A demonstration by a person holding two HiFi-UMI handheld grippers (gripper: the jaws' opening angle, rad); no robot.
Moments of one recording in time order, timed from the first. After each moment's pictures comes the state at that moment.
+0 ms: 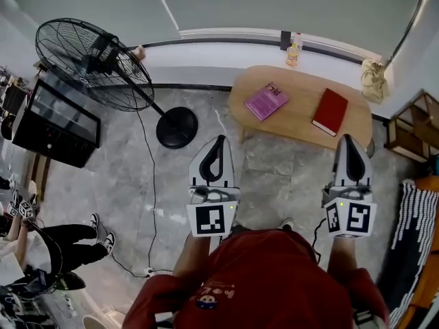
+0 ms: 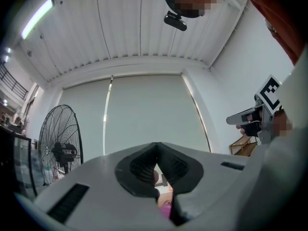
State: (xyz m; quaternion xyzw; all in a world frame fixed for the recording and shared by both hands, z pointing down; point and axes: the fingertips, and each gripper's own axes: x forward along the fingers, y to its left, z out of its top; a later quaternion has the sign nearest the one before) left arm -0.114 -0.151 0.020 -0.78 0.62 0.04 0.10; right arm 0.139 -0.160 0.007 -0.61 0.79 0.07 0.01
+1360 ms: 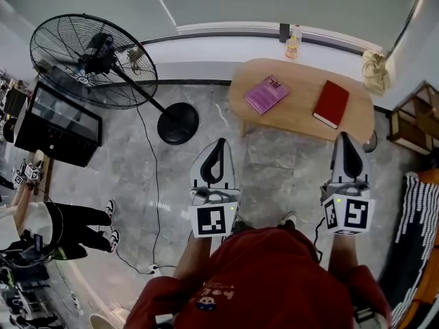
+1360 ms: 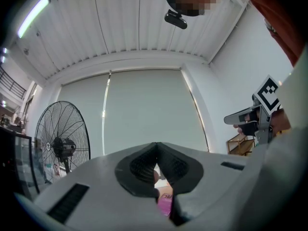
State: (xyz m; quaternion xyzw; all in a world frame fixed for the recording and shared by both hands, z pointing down) left arm -0.100 -0.138 0.048 -0.78 0.62 0.01 0.09; right arm 0.149 -0.154 0.037 -0.61 0.79 0.06 0.00
